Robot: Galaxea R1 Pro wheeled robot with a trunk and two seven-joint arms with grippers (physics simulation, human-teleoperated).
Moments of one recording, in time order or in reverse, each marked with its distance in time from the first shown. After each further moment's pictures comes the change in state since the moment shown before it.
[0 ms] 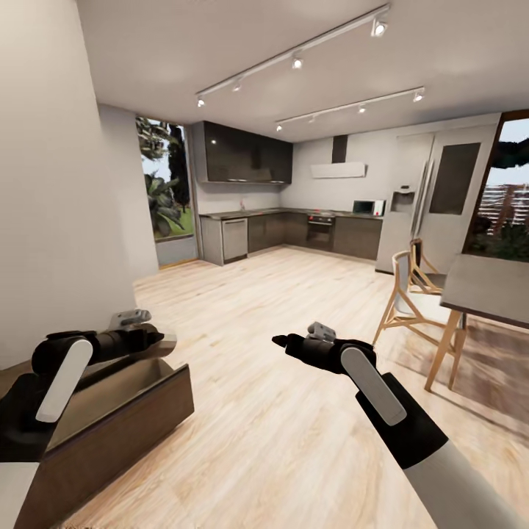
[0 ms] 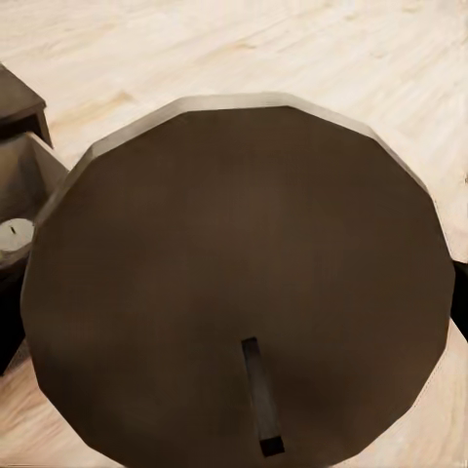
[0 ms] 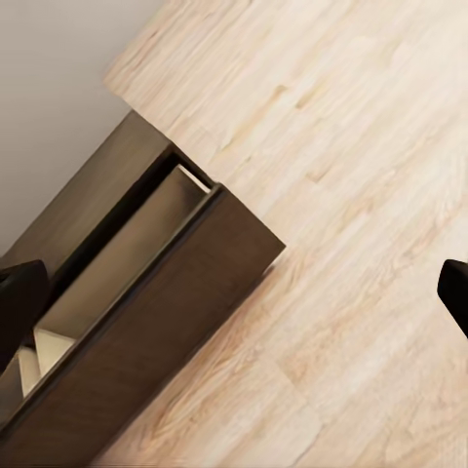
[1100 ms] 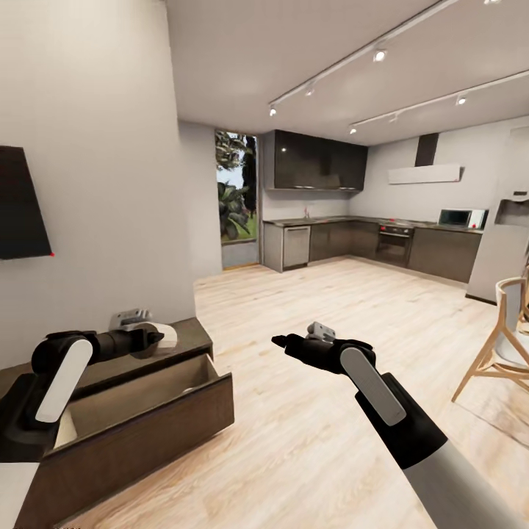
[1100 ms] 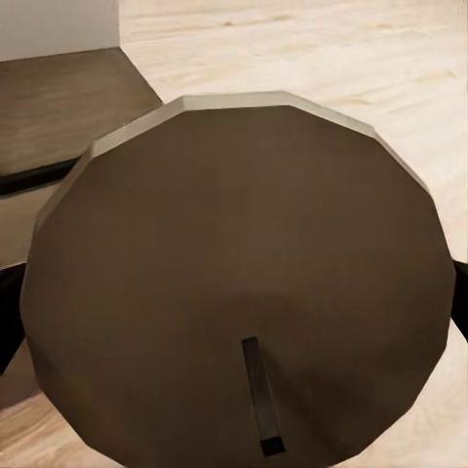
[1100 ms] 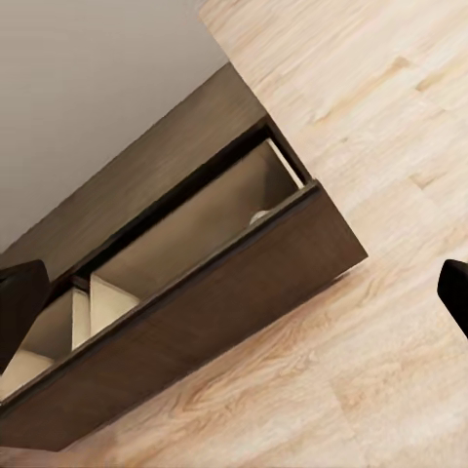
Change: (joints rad) left arm 0.000 0.000 0.000 -0.003 0.000 0.001 0.001; right arm 0.000 0.002 0.001 0.000 0.002 0.002 -0.001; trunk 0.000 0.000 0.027
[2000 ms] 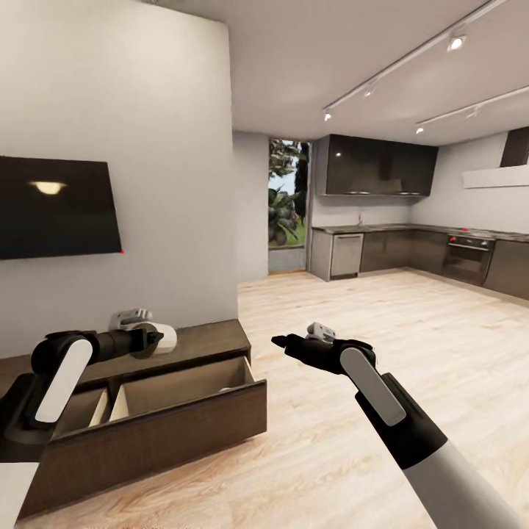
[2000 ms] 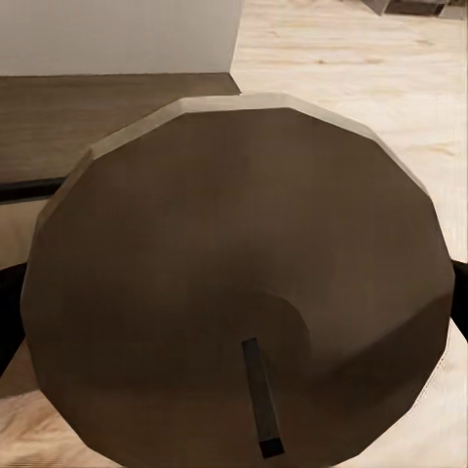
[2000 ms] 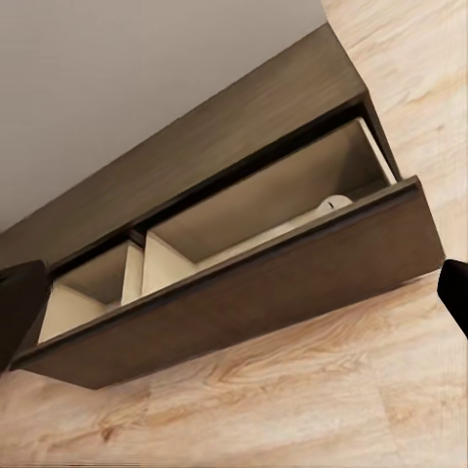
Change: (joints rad) left arm 0.000 0.000 0.001 -0.002 -0.001 0.000 0.003; right arm 0.000 0.000 0.001 0.000 0.000 0.000 0.000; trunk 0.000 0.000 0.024
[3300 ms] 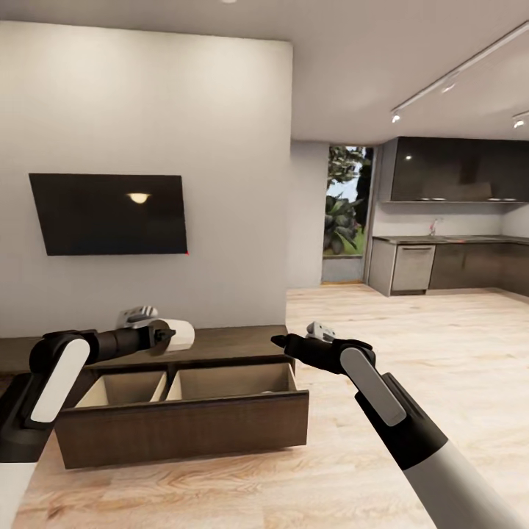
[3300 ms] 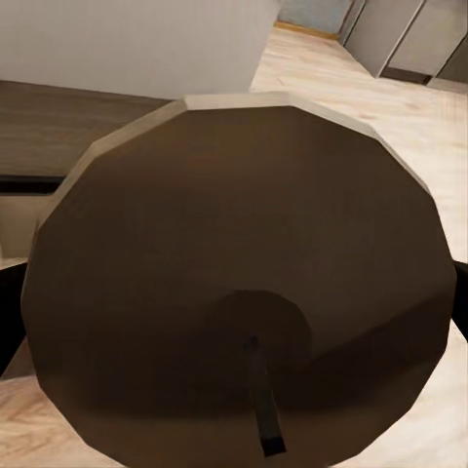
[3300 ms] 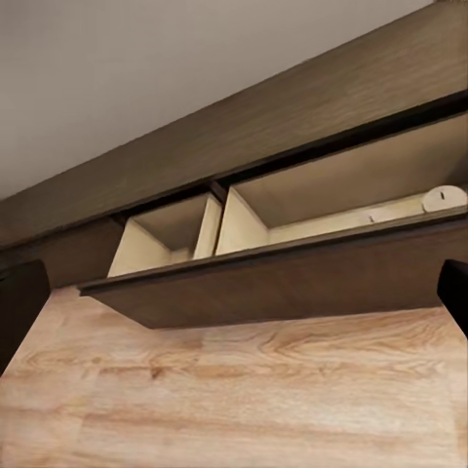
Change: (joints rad) left arm 0.000 0.008 0.002 -0.002 0.055 0.000 -0.169; right arm 0.000 0.000 0.003 -0.010 0.000 -0.001 -0.004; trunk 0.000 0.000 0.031
